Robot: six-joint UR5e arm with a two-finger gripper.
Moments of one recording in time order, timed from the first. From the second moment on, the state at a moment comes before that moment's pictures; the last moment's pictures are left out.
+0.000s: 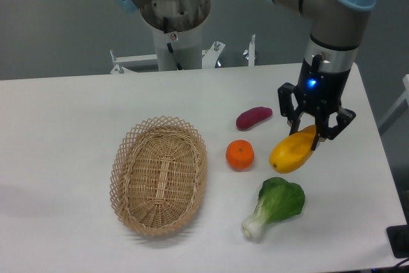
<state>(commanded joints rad) 2.68 -1.85 -1.40 -1.19 1.29 1.38</state>
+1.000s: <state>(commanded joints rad) 2.53 -1.74 -1.59 -1.10 1.31 1.08</state>
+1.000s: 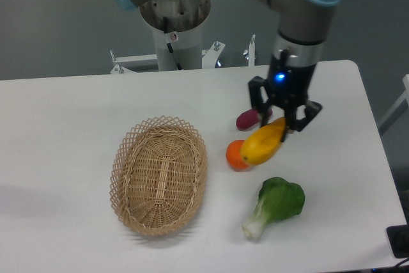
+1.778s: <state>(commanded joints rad) 2.15 -1.90 -1.78 -0.84 1.64 0.81</state>
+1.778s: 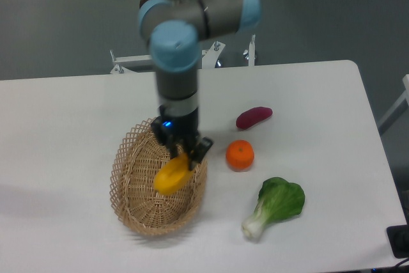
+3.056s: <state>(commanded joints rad) 2.11 -1.97 -1.77 -0.82 1.65 0.82</state>
